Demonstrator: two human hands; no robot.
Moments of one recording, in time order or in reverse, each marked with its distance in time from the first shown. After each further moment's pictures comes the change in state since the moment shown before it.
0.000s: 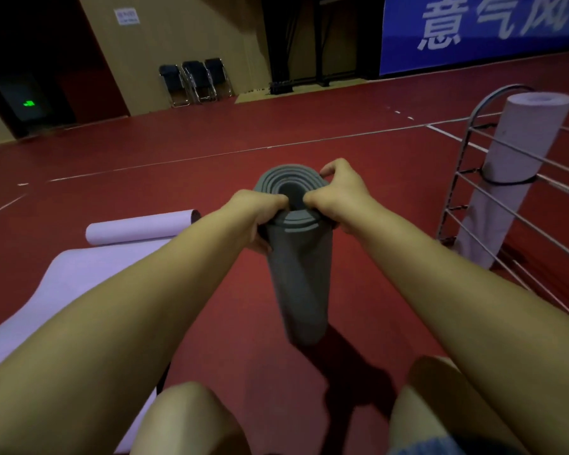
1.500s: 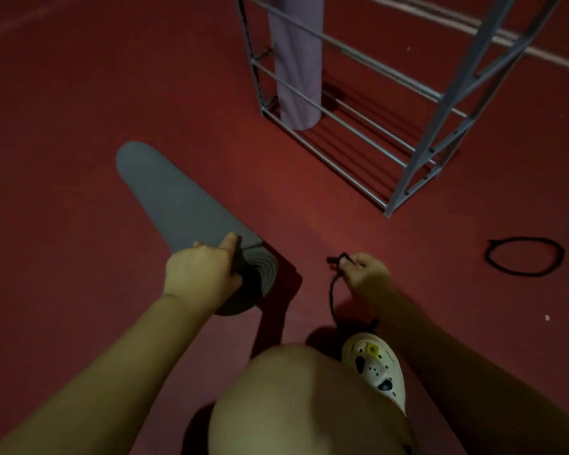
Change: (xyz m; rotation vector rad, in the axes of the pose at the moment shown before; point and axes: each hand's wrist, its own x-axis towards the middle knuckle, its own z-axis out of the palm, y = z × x) left_hand 0.089 -0.130 0.299 1.496 -0.382 0.905; right_hand -0.091 0.462 -0.105 -0.106 0.349 0.788
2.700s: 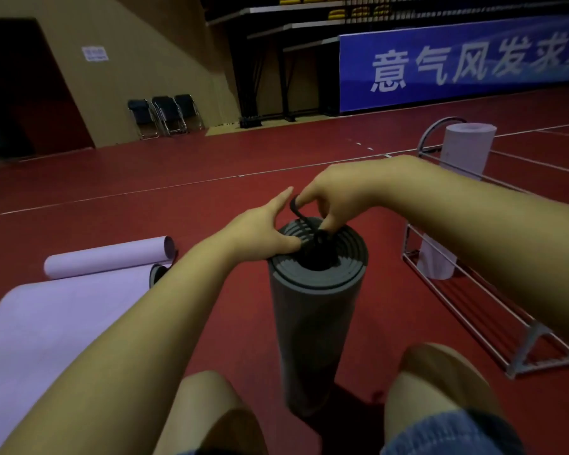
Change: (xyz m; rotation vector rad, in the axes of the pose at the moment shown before) left_hand -0.279 -0.134 -0.174 -0.745 0.398 -0.294; right_hand -0.331 -0.387 -0.067 -1.282 -0.296 -1.444
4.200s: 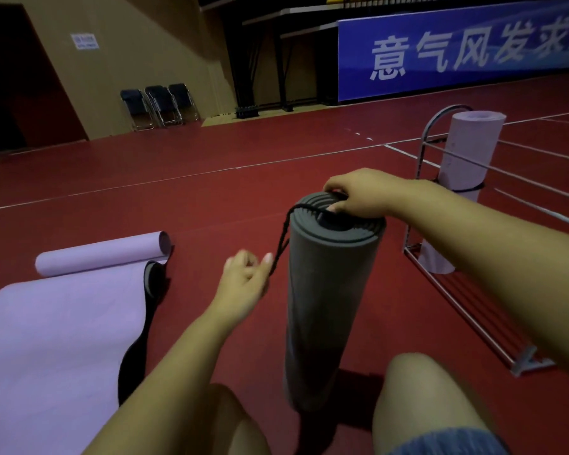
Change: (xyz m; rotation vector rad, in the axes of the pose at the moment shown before) left_hand 0.011 -0.090 0.097 -0.324 0.377 0.019; right_hand 0.030 0.052 0.050 0.228 0.180 0.283
